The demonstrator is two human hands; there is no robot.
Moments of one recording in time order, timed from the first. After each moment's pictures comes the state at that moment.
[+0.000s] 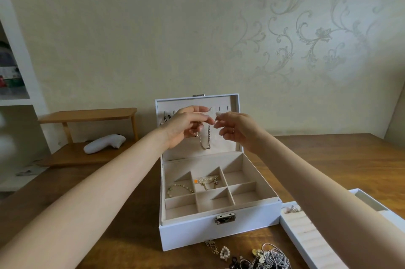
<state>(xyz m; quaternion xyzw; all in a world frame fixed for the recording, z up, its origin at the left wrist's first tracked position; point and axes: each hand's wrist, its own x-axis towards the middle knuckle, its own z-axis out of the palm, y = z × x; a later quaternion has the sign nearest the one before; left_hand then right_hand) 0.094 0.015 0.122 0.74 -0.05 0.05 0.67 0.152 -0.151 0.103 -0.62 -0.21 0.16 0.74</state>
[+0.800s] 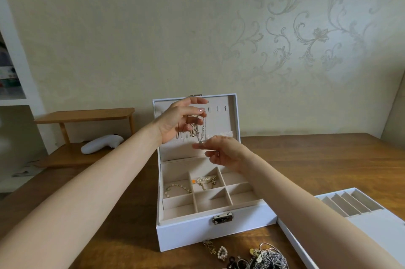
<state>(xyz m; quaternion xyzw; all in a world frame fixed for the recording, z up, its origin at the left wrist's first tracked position) 0.095 0.024 0.133 0.73 -0.10 0.04 0.68 0.137 -0.130 0.060 -0.59 -0.18 0.27 0.74</state>
